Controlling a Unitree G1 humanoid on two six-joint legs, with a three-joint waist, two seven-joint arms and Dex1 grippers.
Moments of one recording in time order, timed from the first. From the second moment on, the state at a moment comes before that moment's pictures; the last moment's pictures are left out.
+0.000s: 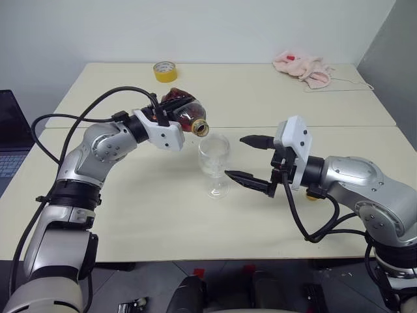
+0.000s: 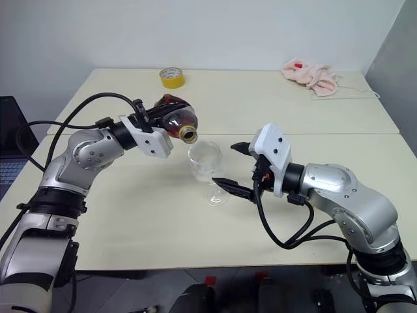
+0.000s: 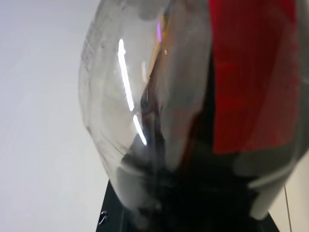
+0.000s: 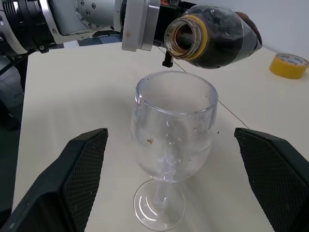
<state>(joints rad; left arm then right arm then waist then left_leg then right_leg) -0.82 0.72 -0.15 0.51 0.46 -0.78 -0.42 -0.53 -0.63 0.10 -0.65 0.68 0.86 0.56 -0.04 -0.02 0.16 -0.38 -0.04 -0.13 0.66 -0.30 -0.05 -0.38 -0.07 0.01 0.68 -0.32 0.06</state>
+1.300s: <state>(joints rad) -0.90 0.72 -0.19 0.59 0.58 -0.86 -0.27 -0.52 -0.62 0.10 -0.68 0.69 0.88 0.54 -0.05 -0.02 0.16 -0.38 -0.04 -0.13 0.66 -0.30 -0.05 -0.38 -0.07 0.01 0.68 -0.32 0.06</state>
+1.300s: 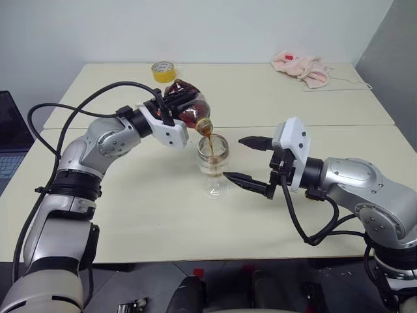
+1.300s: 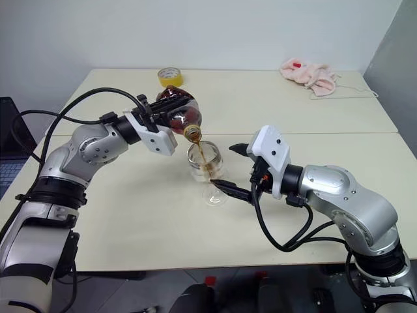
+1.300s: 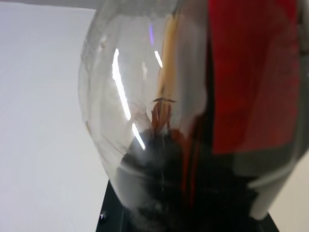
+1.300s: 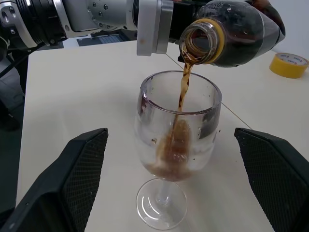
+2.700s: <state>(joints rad) -0.93 0.76 -0.22 0.61 0.67 -0.91 -0.16 -0.52 -0.62 0.10 -0.70 0.69 0.91 0.55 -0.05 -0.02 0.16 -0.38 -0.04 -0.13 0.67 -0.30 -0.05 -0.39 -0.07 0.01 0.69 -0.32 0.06</state>
